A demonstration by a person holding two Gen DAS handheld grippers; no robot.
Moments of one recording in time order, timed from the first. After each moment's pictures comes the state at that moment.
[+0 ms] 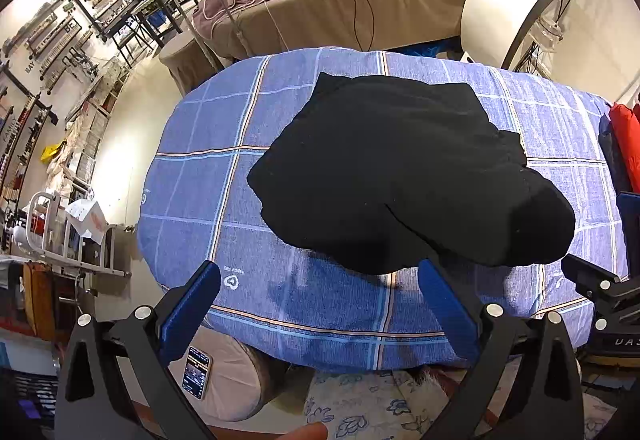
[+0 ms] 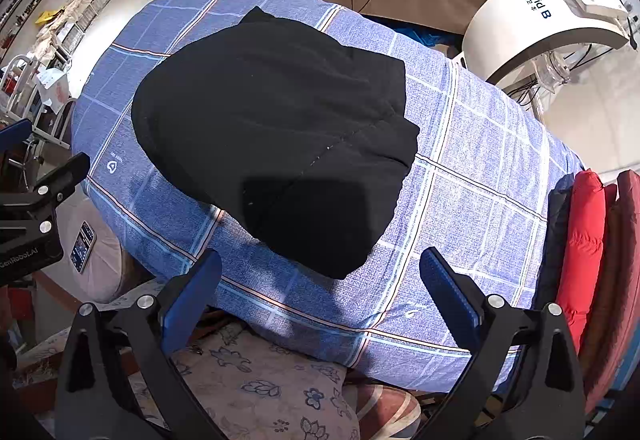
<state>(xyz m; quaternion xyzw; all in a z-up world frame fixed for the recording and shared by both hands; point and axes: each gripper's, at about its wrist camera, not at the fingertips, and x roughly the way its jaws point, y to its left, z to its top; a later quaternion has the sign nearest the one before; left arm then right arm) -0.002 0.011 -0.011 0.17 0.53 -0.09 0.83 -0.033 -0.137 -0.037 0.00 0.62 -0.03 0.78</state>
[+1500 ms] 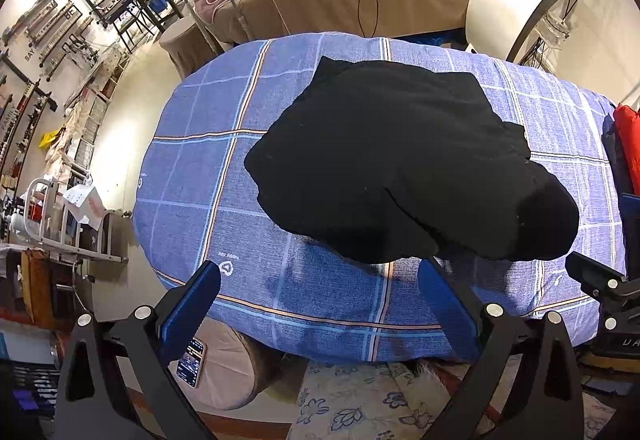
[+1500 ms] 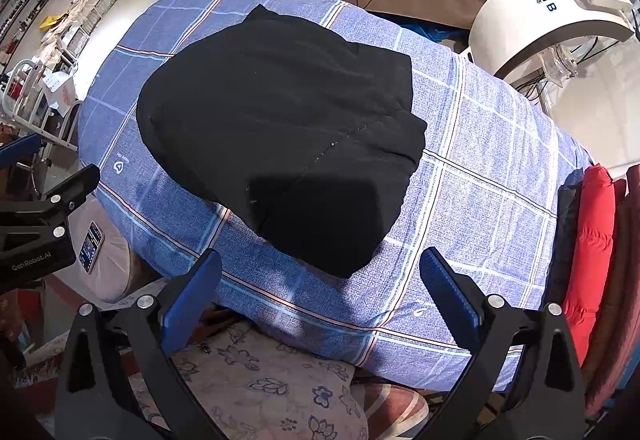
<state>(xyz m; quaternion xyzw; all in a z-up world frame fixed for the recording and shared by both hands) -0.003 0.011 -0.021 0.16 0.55 -0.08 0.82 -0.034 -0.141 -0.042 0.01 0.62 -0.02 0.78</state>
